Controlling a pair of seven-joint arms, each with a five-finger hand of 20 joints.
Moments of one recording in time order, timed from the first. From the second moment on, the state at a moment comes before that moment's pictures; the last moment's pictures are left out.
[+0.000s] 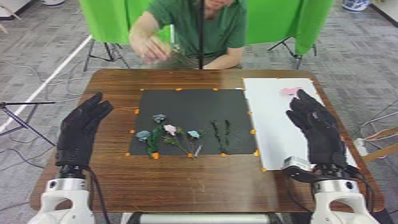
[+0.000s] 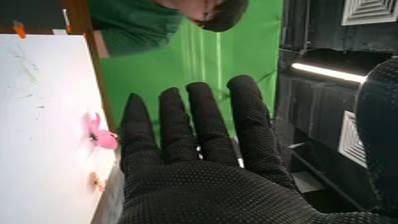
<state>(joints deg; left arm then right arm) 120.9 -79.2 -100.3 -119.8 60.9 -1.8 13.8 -123.7 -77.2 95.0 -124.6 -72.6 5.8 -11.1</state>
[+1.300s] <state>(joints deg) 122.3 -79.1 -100.3 -120.6 60.5 -1.2 13.9 -75.7 -46.9 74.5 -86.8 -140.0 -2.3 22.1</state>
